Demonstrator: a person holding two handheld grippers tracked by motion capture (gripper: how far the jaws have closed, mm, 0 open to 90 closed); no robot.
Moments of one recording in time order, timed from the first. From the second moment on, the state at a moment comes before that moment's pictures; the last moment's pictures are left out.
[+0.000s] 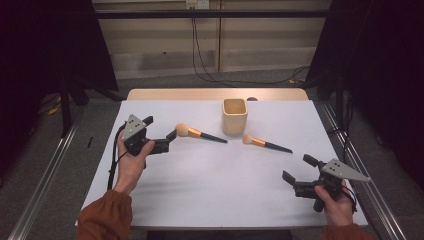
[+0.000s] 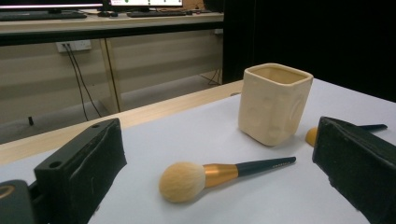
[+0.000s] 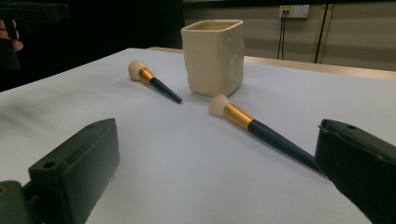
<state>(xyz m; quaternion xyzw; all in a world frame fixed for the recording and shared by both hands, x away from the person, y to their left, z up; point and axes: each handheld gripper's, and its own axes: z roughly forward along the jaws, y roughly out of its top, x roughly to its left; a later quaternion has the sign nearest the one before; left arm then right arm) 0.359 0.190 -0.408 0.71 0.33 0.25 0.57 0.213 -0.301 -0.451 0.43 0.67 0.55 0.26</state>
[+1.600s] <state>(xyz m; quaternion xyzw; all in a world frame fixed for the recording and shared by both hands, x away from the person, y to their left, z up) 0.450 0.129 -0.392 0.73 0.30 0.24 0.57 0.212 -0.301 -0.451 0.43 0.67 0.56 0.25</state>
